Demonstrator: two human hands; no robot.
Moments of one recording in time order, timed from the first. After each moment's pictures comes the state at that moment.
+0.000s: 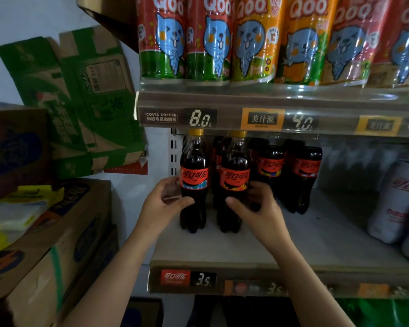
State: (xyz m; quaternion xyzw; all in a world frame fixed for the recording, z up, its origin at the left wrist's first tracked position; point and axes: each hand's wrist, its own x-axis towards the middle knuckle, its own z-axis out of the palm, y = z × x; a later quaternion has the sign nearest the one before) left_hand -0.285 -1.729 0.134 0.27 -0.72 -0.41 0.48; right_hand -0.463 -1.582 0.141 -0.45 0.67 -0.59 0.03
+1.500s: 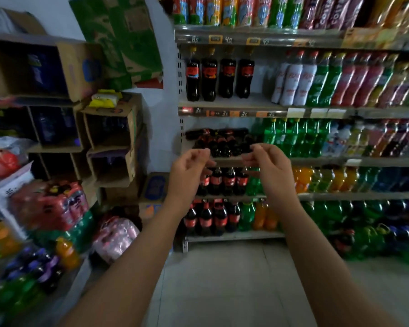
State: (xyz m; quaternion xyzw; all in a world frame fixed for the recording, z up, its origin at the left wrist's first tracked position) left_hand 0.016 -1.126 0.083 0.27 -0.64 -0.55 0.46; right_hand -0.111 -1.020 0.104 -0.36 0.64 -0.67 0.12
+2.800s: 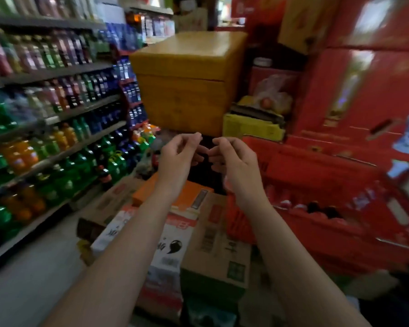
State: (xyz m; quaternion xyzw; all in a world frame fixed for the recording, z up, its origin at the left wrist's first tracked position) left_hand 0.127 -0.333 0.101 -0.14 -0.70 -0.69 0.11; right_hand 0.173 -0.215 0.106 -0.01 0.69 -0.68 -0.22
